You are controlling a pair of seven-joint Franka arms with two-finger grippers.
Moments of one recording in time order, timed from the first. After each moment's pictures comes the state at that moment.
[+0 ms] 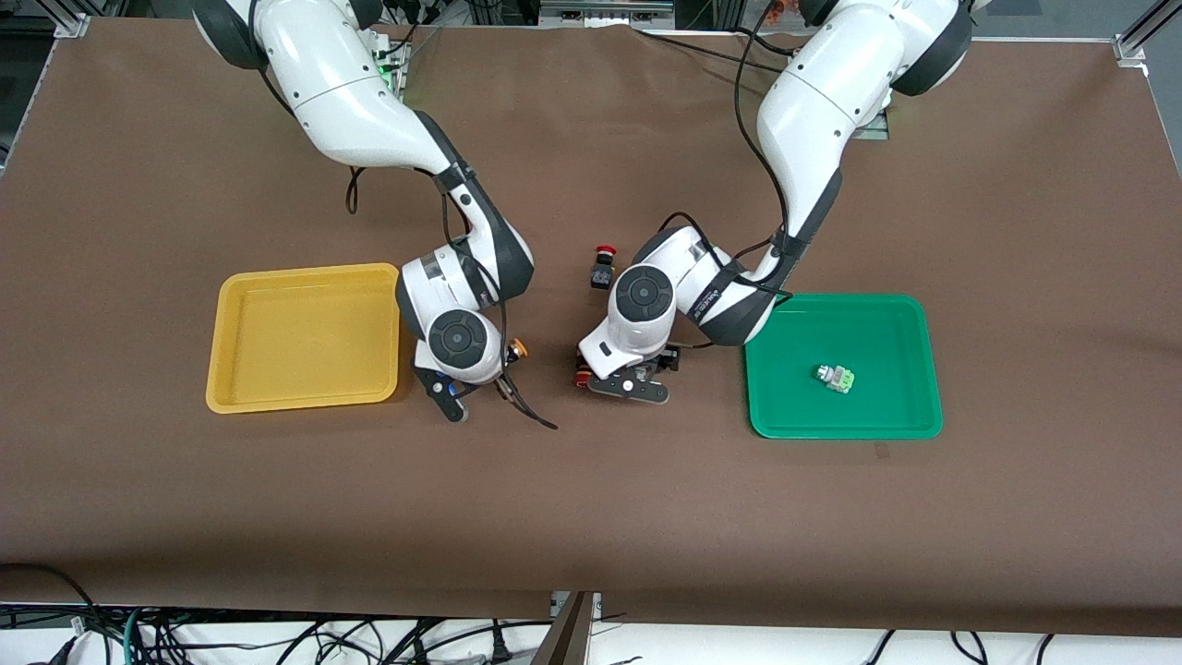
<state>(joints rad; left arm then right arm) -0.47 0.94 -0.25 -1.29 0.21 2.15 -0.57 0.56 0.90 -0.08 -1.30 0.06 2.04 1.40</state>
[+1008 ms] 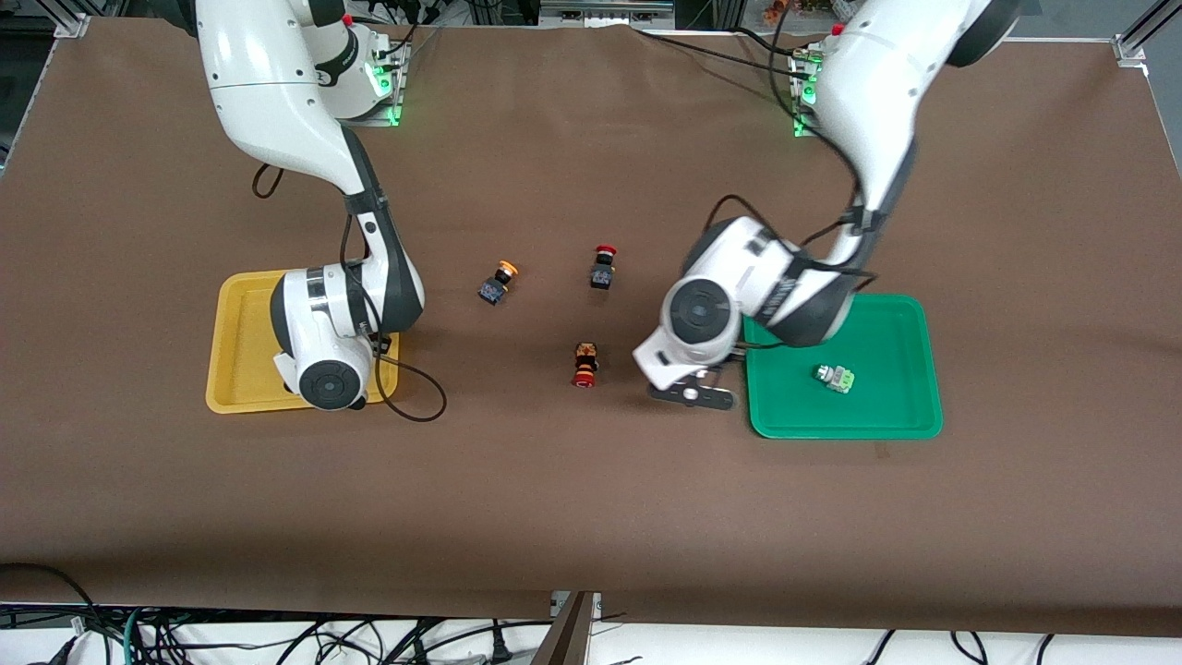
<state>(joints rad) -0.32 0.76 -0.23 -1.27 0.21 1.75 -0.37 0.55 0.80 -0.34 -1.48 0.03 1.65 0.54</state>
